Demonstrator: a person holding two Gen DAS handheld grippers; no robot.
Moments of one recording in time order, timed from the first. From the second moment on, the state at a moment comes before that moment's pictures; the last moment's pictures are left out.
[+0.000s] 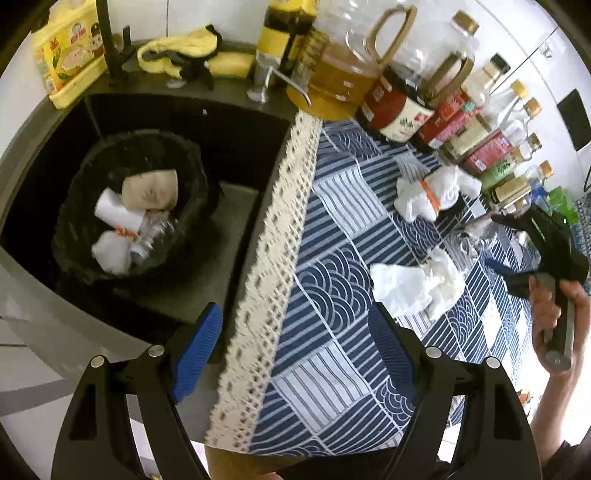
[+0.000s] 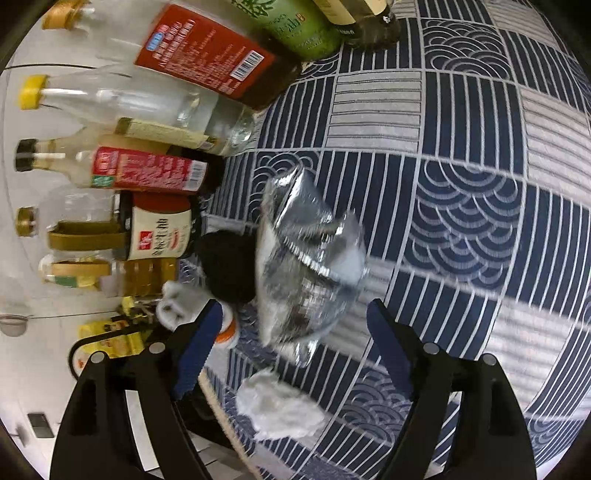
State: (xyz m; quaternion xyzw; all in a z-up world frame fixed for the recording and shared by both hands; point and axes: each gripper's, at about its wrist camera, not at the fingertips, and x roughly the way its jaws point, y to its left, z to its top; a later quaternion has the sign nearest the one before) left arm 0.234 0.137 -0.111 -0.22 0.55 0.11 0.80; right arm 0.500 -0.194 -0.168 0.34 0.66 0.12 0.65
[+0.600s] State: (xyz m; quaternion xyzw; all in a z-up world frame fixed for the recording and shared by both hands) left arm 0.289 0.061 -0.119 -0.12 0.59 0.02 0.80; right arm 0.491 -0.214 -0.182 0.37 0.67 0.17 0.62
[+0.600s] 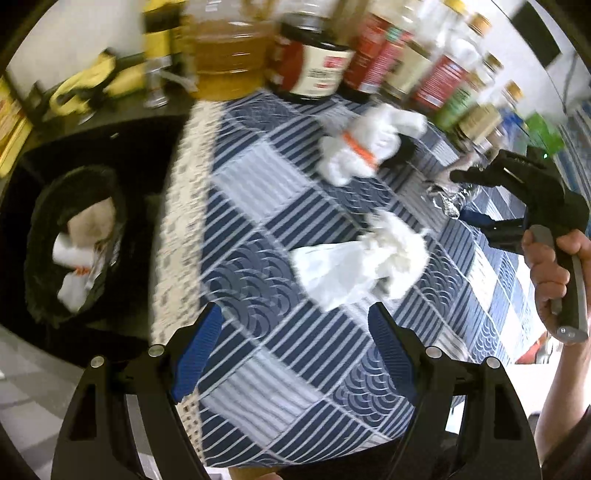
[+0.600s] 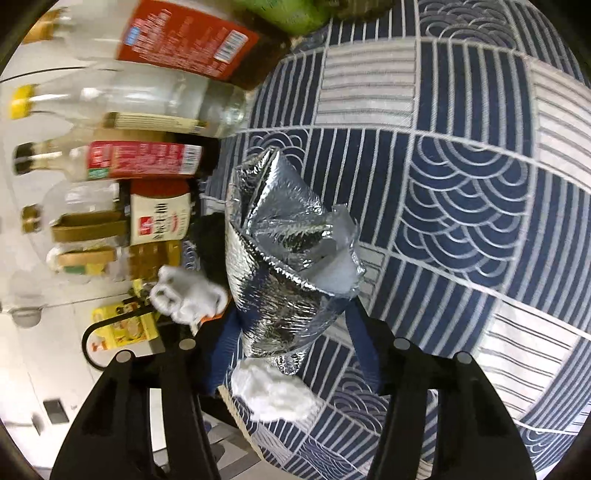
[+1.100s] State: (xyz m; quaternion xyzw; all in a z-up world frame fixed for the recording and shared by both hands) left arm 0.358 -0.021 -0.152 -0.04 0.62 -0.05 0.78; right arm 0.402 -0.295 -0.143 0.34 0.64 0.19 0.66
